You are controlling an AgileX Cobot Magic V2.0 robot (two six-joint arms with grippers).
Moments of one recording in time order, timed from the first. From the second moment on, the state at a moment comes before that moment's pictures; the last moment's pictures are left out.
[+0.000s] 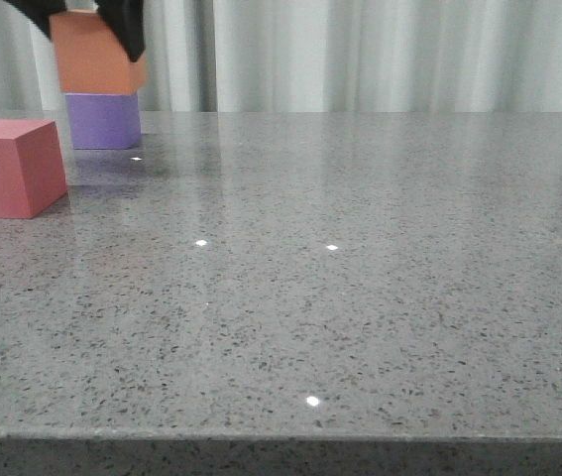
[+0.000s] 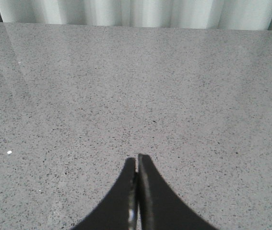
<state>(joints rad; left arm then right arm) -0.40 1.83 -1.76 0.16 0.97 -0.20 0.14 0.46 -0.54 -0.25 0.49 0.27</state>
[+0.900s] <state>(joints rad) -0.28 1.83 -1.57 0.11 0.75 -0.14 0.14 0.46 -0.54 -0.25 0.49 0.27</state>
